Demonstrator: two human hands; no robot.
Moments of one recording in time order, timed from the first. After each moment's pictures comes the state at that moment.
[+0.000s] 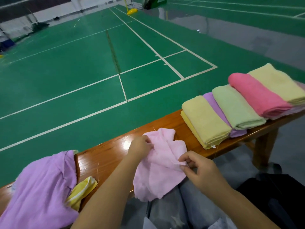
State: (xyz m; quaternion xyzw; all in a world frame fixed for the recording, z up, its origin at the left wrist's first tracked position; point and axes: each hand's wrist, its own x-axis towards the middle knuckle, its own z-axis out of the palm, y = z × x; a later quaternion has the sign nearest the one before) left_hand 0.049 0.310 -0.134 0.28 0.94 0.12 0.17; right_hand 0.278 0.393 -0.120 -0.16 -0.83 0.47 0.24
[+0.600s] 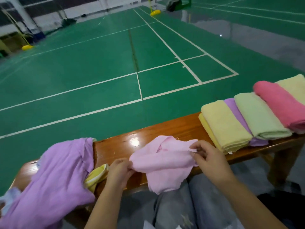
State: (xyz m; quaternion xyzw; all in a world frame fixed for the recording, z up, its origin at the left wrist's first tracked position) left_hand 0.082 0.178 -0.130 -0.17 0.74 0.62 0.22; right_hand 0.246 0.393 -0.098 -0.23 -0.80 0.53 0.18
